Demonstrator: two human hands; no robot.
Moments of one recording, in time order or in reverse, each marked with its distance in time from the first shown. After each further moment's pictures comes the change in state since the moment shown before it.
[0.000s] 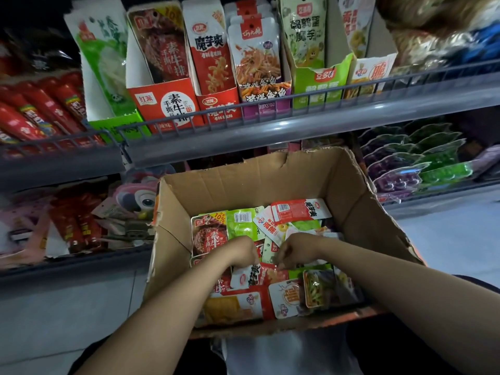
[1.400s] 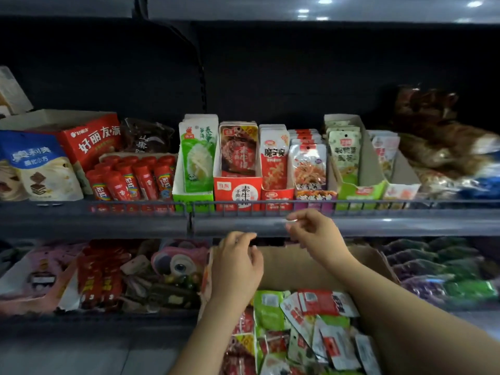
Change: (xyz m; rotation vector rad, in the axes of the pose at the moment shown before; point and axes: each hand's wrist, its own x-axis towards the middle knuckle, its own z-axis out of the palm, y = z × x) left_hand -0.111 -0.003 -0.101 -0.227 1.233 0.251; right_hand -0.054 -0.148 -0.108 0.467 0.961 -0.396
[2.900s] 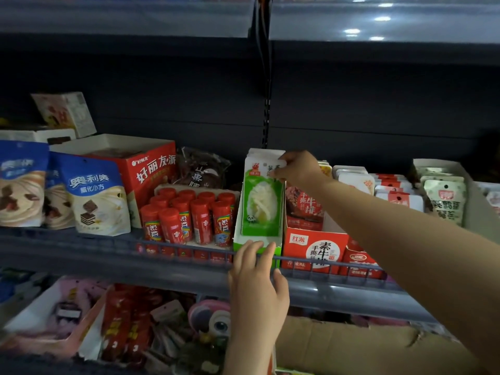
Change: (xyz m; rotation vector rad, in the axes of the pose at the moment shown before) left_hand 0.075 -0.075 -0.029 0.005 0.266 -0.006; right_hand 0.220 -0.147 0.119 -0.257 -0.047 -0.111
